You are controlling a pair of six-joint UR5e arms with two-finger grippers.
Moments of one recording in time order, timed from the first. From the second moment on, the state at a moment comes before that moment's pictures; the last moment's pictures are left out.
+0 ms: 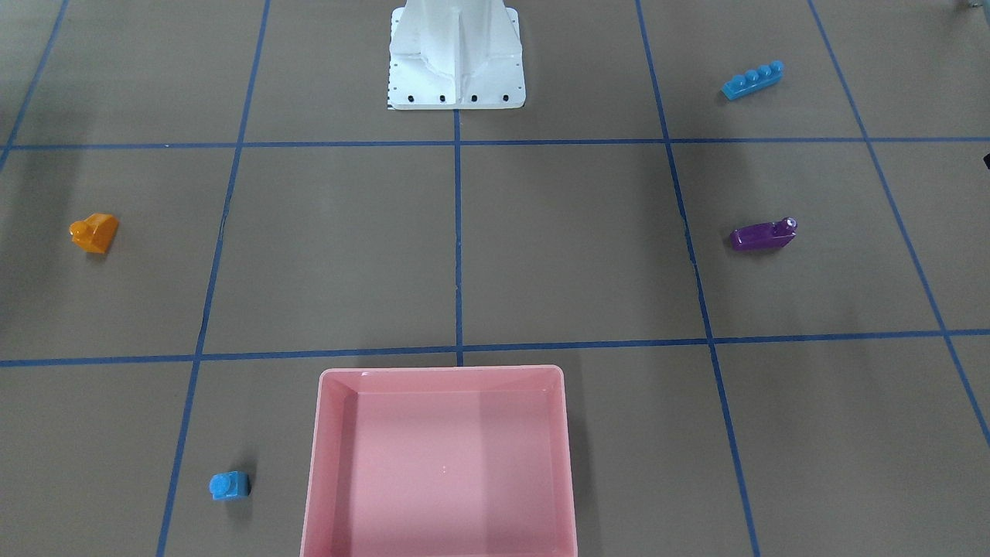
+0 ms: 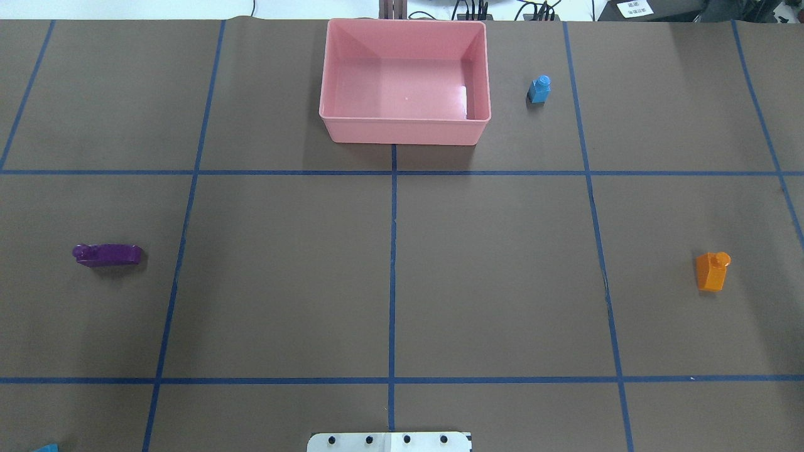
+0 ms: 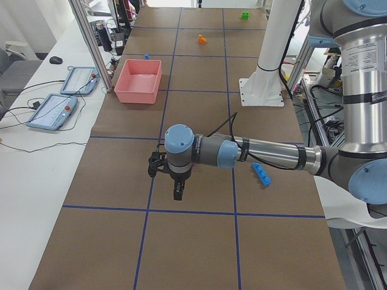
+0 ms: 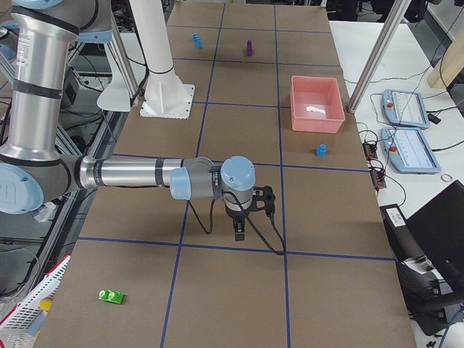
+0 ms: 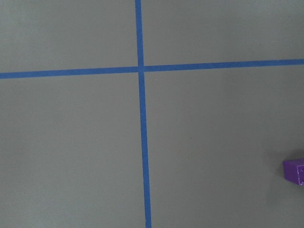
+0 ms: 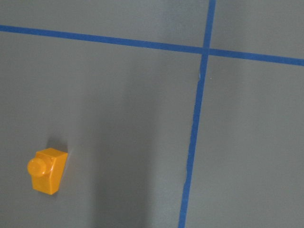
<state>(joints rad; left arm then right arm) -1.51 -1.42 -1.84 -1.60 -2.37 -0.07 1.51 -1.78 1.83 -1.52 2.42 -0.01</state>
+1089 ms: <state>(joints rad) -1.23 -1.58 -1.83 -1.69 -2.37 -0.17 1.07 -1.65 1.73 -1.20 2.27 0.62</state>
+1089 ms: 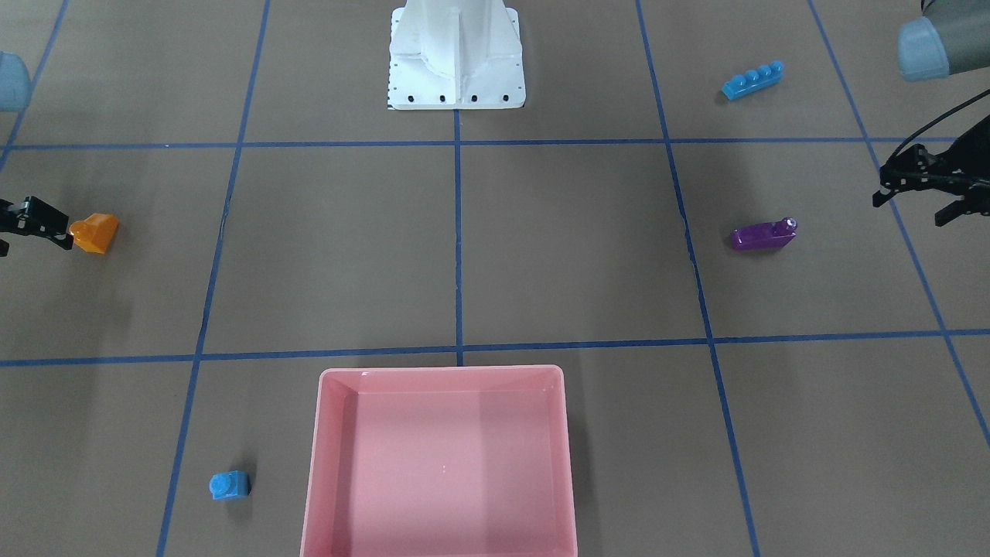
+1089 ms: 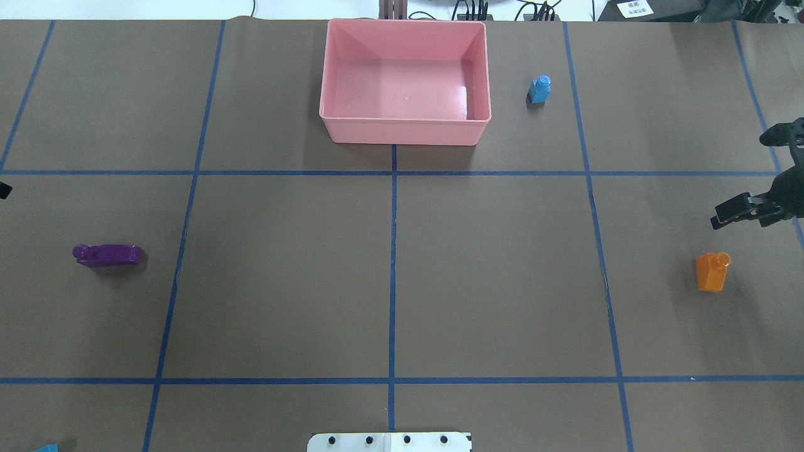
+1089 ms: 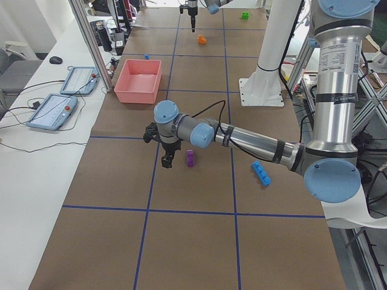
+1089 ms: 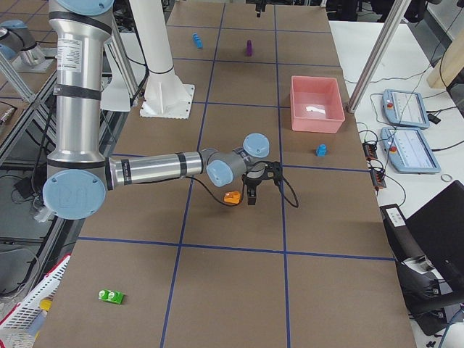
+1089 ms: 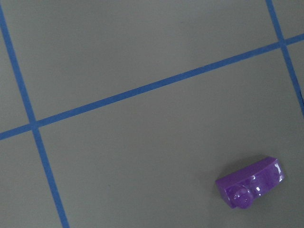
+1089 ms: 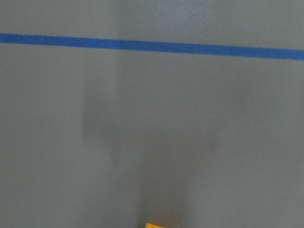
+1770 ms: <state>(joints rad) -1.12 -1.61 -1.84 -1.71 -2.33 -0.19 0.95 -1.66 1.68 -1.19 2.25 0.71</state>
